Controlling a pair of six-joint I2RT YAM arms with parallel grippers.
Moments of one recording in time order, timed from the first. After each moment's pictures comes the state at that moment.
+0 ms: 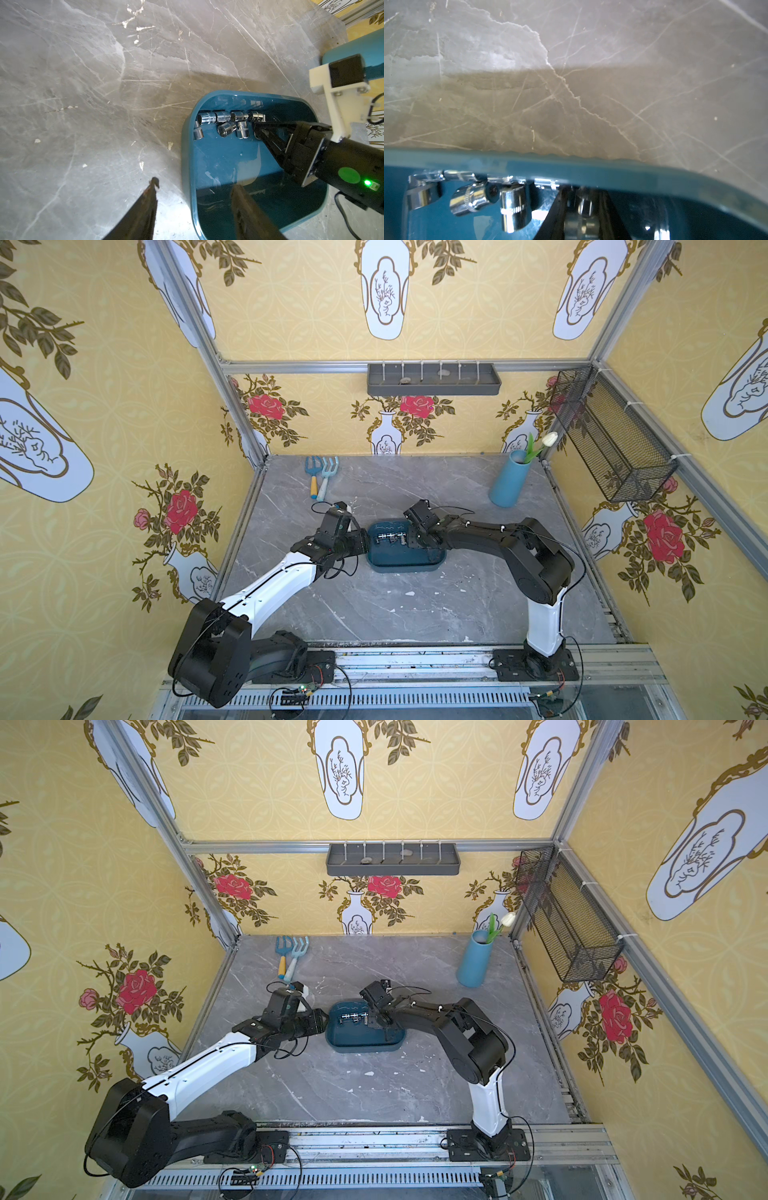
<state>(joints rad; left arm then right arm) -0.48 1.26 0.72 -0.29 0.05 -0.58 0.83 1.96 1.22 -0.34 0.17 0.67</state>
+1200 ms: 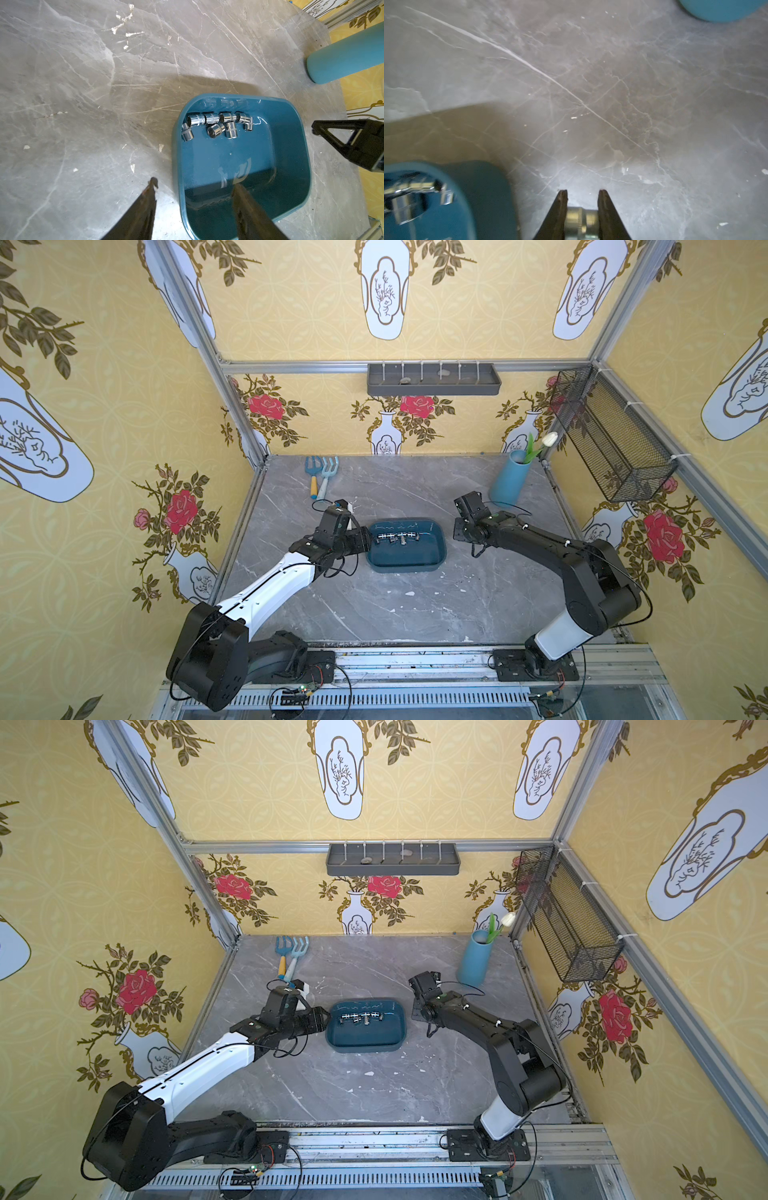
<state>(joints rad) -0.48 1.24 0.74 -0.29 0.09 -0.58 0.55 1.64 0.98 -0.44 0.23 0.56</state>
